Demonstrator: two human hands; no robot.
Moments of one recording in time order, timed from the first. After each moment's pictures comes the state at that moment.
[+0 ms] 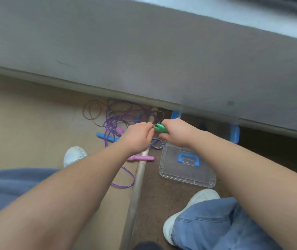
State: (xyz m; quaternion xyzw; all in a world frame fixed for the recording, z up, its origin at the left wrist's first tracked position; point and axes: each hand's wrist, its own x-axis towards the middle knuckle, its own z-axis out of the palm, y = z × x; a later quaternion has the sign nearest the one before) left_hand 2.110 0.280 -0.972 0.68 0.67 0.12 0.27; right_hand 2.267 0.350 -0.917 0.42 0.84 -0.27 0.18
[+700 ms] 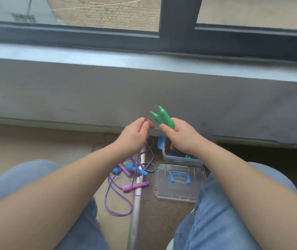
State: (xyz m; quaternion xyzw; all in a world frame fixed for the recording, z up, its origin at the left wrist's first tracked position) left_hand 2.151 0.272 -0.804 0.55 0.66 0.34 0.39; right_hand 2.323 0.308 -0.774 0.52 0.75 -0.38 -0.14
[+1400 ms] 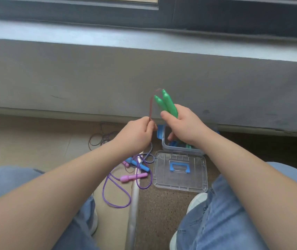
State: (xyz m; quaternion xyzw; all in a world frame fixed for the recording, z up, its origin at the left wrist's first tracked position) left_hand 2.163 0.270 -0.815 0.64 0.68 0.18 0.31; right_hand 2.326 0.317 -0.788 0.53 0.71 -0.43 -0.17
